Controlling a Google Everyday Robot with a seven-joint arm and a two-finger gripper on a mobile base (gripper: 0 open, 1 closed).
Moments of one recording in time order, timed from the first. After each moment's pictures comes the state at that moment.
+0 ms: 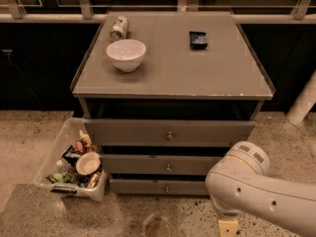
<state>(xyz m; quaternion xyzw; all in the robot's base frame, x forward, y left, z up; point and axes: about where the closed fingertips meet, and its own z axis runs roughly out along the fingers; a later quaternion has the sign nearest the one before) 0.361 -0.200 0.594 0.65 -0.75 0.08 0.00</state>
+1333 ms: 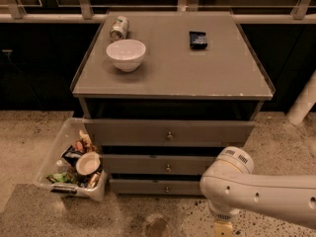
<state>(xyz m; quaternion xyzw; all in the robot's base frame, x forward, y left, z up) 0.359 -0.209 0.542 0.61 -0.79 0.07 0.05</state>
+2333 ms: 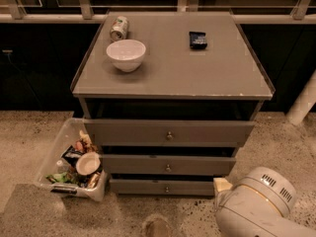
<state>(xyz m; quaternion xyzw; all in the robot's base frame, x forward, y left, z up) 0.335 -0.186 0.628 0.69 -0.71 0.13 -0.07</state>
